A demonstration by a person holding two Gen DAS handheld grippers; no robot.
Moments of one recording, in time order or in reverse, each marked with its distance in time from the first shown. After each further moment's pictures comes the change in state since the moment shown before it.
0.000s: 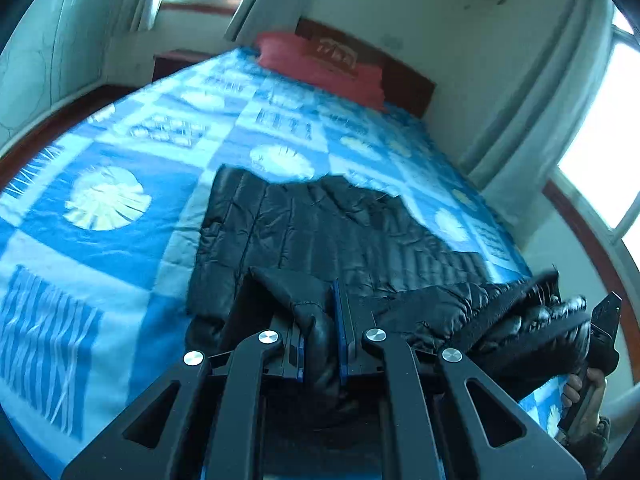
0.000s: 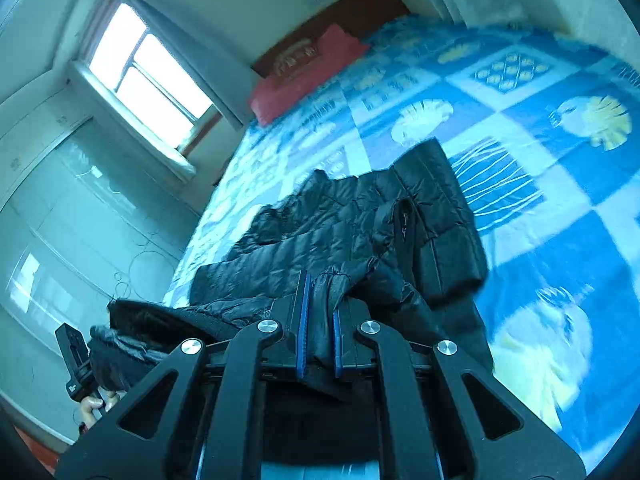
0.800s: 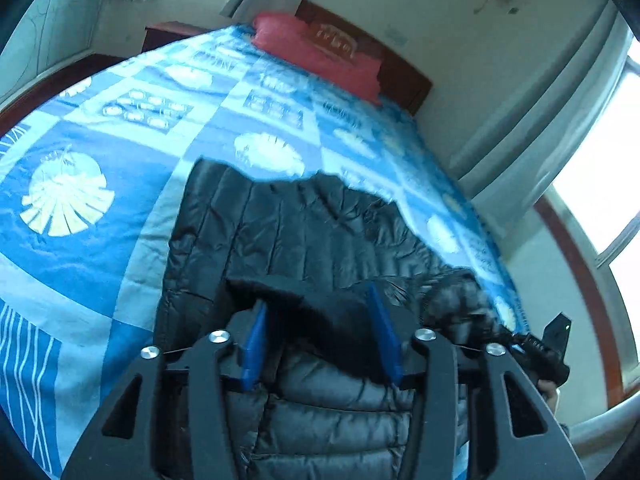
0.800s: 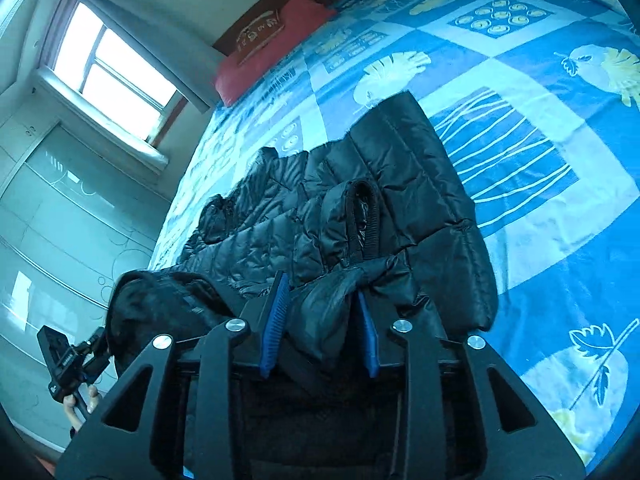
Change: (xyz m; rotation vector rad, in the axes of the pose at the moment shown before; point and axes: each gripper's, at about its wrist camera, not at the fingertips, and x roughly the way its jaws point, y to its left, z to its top) left arm 0.024 0.011 0.030 -0.068 0.020 -0.098; right arm 0.048 -0.040 0.010 0.064 0.057 -0.015
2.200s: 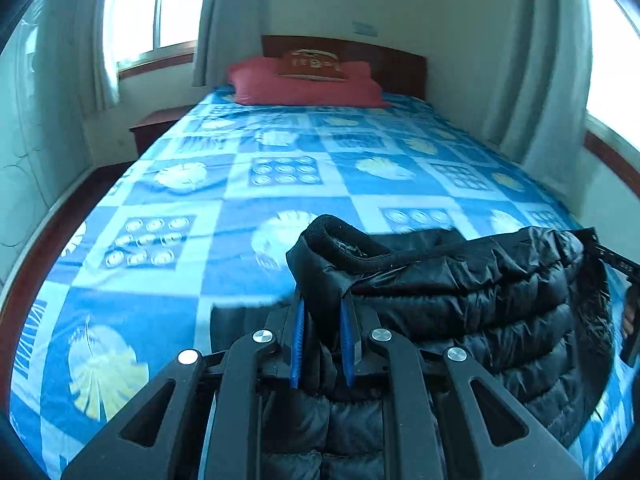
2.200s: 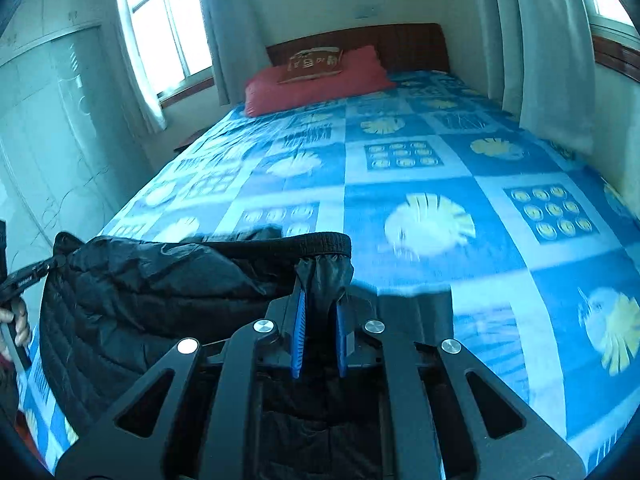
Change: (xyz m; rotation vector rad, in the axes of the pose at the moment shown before) left arm 0.086 -0.026 0.093 0.369 -0.057 0.271; right arm 0.057 0.089 0.109 -0.463 -0.135 -0.214
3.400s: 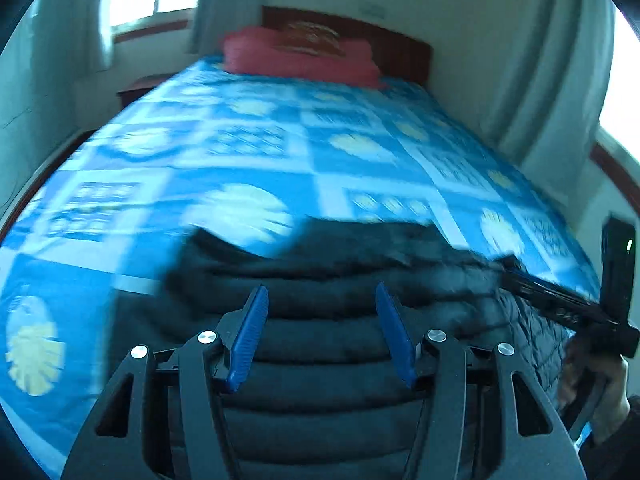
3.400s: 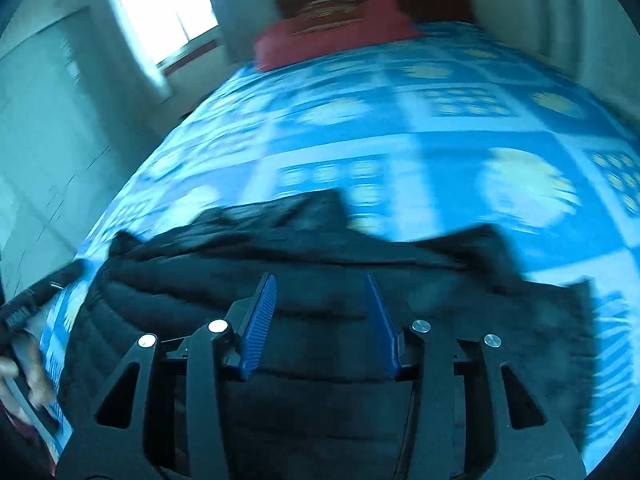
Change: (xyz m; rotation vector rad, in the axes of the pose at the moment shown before) left arm 0.063 -0.079 -0.005 -0.071 0.101 -0.066; right arm 0.100 0.100 -0.013 0.012 0.178 0.100
